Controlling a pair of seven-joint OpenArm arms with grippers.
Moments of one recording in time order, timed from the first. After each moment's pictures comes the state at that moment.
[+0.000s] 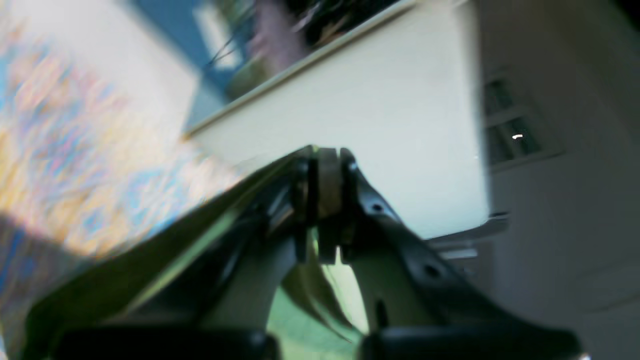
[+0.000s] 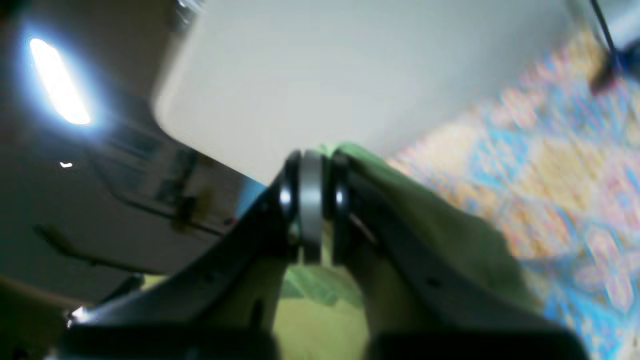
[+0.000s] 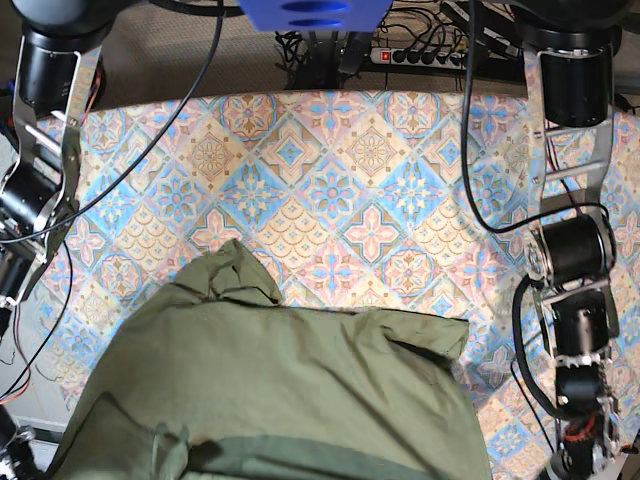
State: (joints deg) left arm -68.3 -17.2 -4.3 32.3 -63.6 -3.1 32.5; right arm 59.0 29.8 18.6 47.8 59.0 9.8 -51.4
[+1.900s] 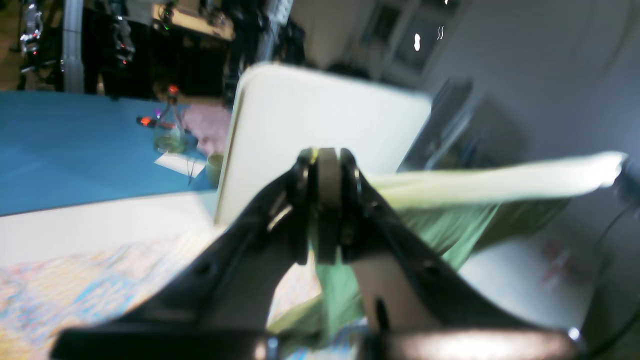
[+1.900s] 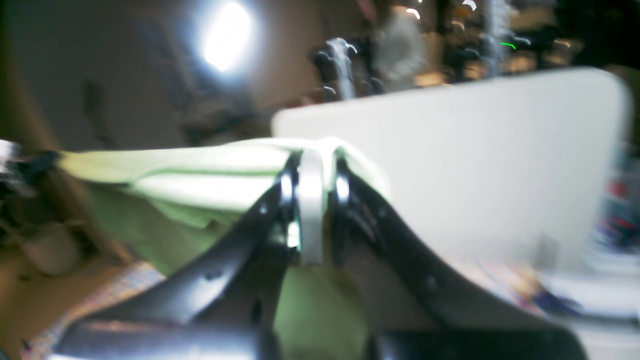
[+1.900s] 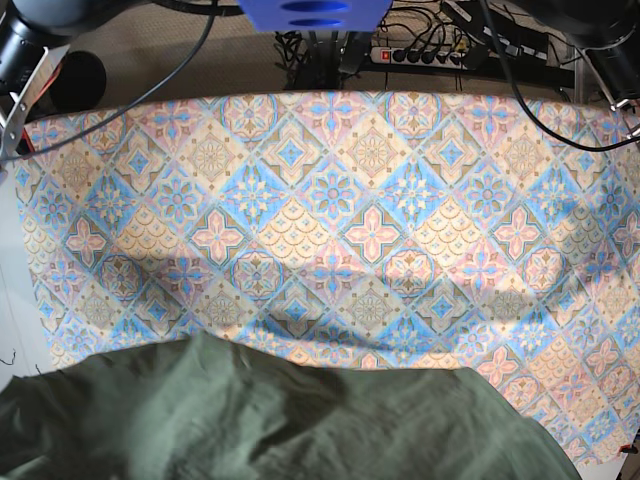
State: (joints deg) left arm -59.0 -50.3 -0.1 70.5 -87.2 -20.1 57.9; right arm 53.0 50.9 28.9 64.0 84.4 32.6 -73.3
